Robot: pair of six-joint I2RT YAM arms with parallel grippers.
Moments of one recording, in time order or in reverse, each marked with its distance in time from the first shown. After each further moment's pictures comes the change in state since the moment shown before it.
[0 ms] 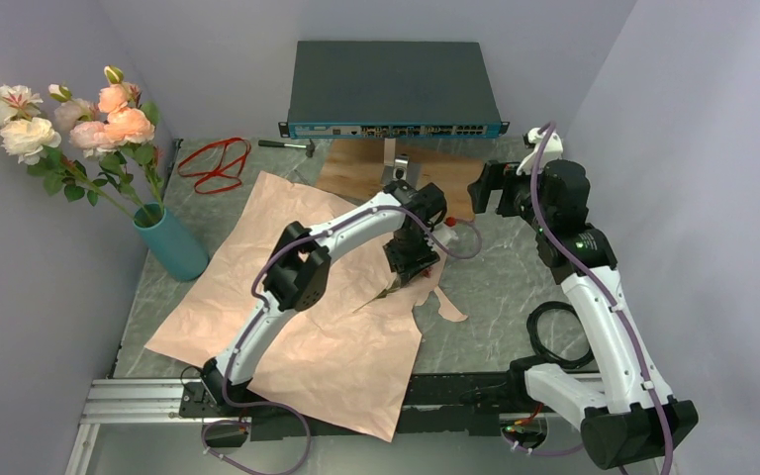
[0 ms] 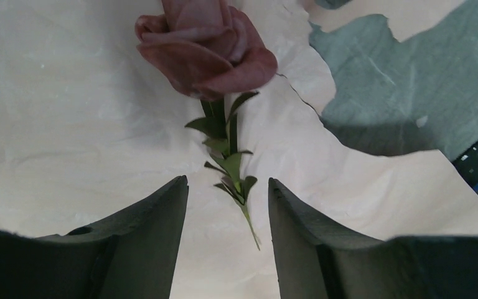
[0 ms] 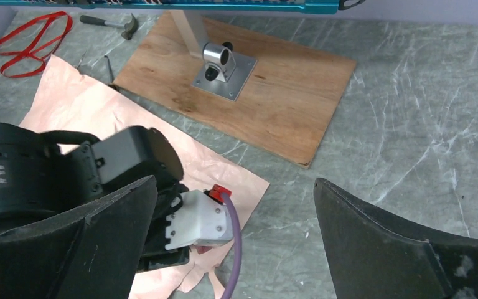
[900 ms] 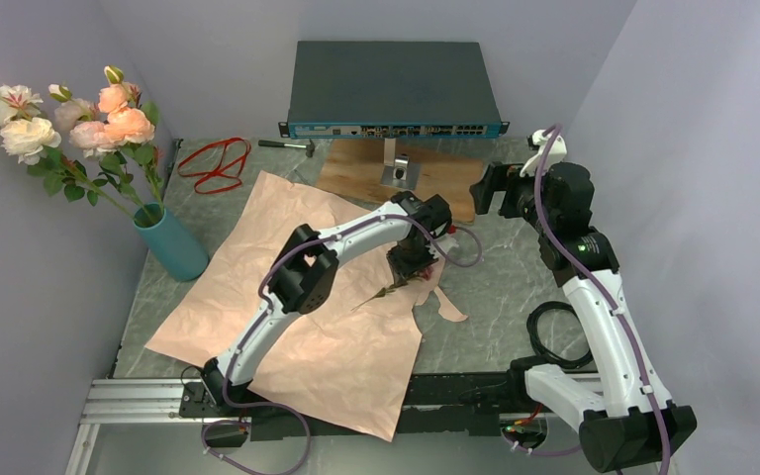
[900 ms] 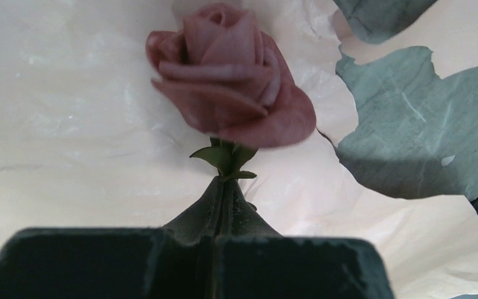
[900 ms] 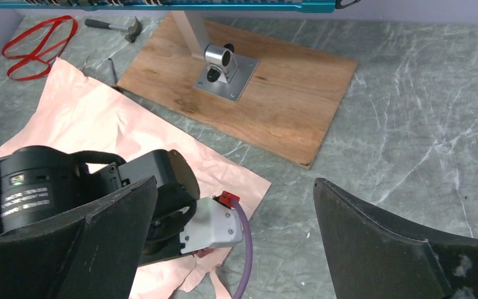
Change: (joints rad) left arm -0.035 0.062 -0.016 0.040 -0.092 -0.090; right arm -0.030 -0.021 -0.019 0.013 -0.030 0.008
